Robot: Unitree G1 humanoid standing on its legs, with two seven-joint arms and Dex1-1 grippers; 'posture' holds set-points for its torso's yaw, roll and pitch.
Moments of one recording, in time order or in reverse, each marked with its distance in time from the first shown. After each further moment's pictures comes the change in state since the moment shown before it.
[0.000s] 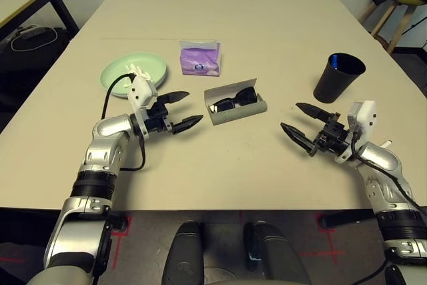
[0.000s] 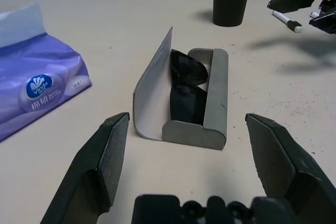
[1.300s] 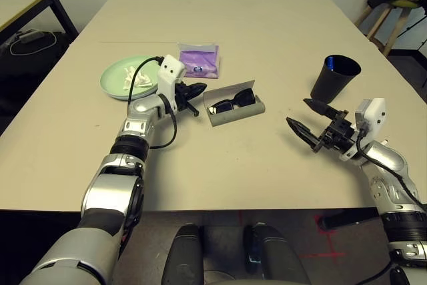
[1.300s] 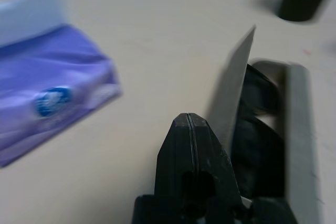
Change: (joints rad) left arm -0.338 -0.172 -0.073 0.473 0.230 -0.044 0.189; right arm 0.025 -0.032 -0.006 -0.065 0.015 0.027 -0.079
